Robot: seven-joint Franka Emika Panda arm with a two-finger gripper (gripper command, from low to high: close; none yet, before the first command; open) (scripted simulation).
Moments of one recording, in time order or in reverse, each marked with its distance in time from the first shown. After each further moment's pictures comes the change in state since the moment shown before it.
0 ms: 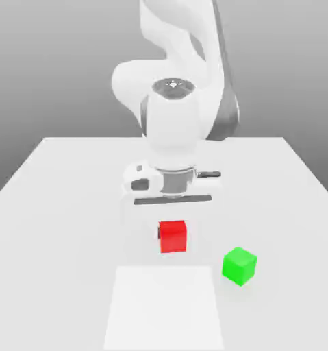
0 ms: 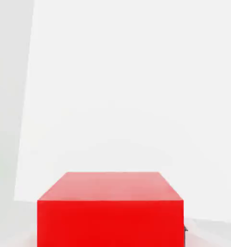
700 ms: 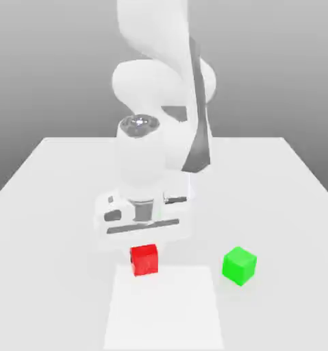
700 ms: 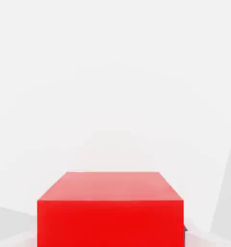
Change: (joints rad) arm -0.106 0.230 -0.166 -0.006 -0.093 0.240 -0.382
